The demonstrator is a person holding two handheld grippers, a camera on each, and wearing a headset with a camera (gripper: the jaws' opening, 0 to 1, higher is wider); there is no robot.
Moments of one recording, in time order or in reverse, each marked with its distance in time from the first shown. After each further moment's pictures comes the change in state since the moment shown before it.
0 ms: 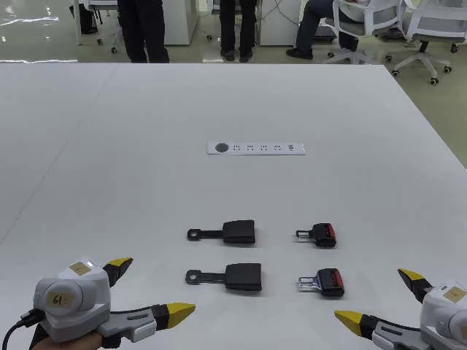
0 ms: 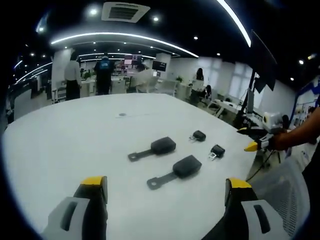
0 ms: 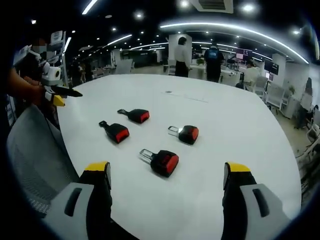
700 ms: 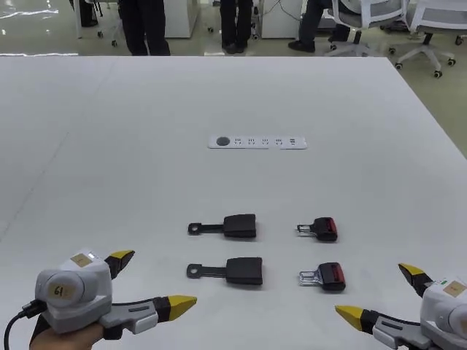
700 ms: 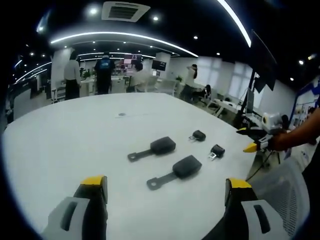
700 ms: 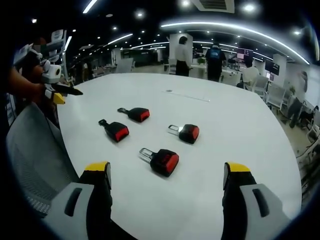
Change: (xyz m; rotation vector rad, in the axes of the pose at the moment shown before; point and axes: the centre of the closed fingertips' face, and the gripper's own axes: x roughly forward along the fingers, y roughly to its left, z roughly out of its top) left arm 0.001 0.002 0.001 0.004 -0.002 -0.006; right arm -0.001 0.000 0.005 -0.007 -0.004 -0.003
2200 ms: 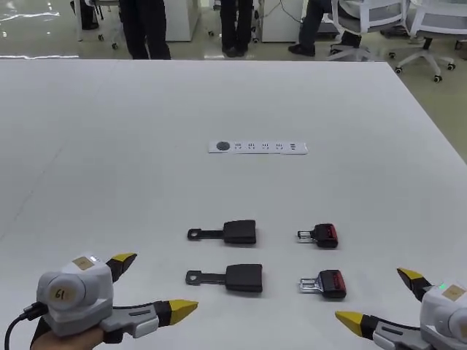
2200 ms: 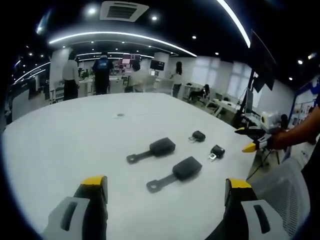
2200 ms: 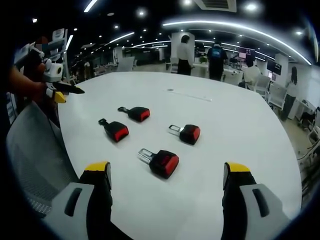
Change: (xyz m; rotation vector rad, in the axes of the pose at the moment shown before) left arm 0.008 0.004 0.004 0.006 0.003 -0.012; right arm 0.006 0.000 0.005 -0.008 0.013 0.017
